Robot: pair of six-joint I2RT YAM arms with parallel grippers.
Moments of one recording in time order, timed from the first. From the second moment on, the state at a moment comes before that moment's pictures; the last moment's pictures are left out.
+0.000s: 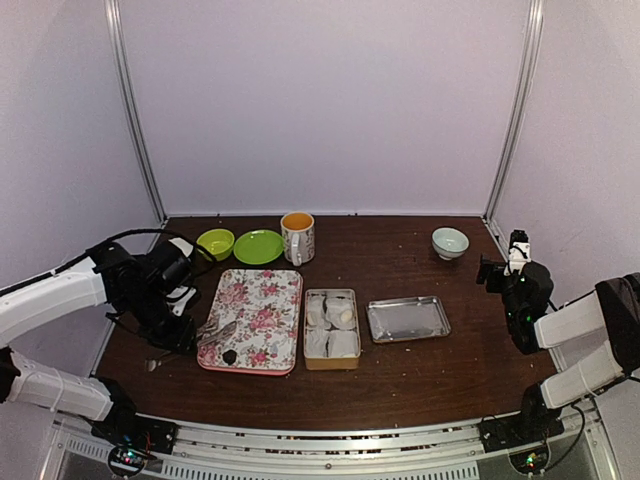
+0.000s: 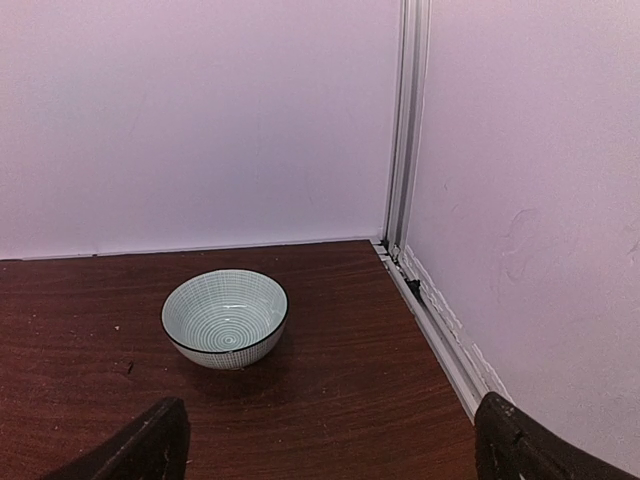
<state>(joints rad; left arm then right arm) -0.65 1.14 0.89 -1.14 0.03 -0.41 0.09 1.36 0.23 1.07 0.28 0.01</state>
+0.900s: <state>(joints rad) -0.66 1.15 0.98 -1.15 0.03 -0.41 0.09 1.36 0.23 1.07 0.28 0.01</state>
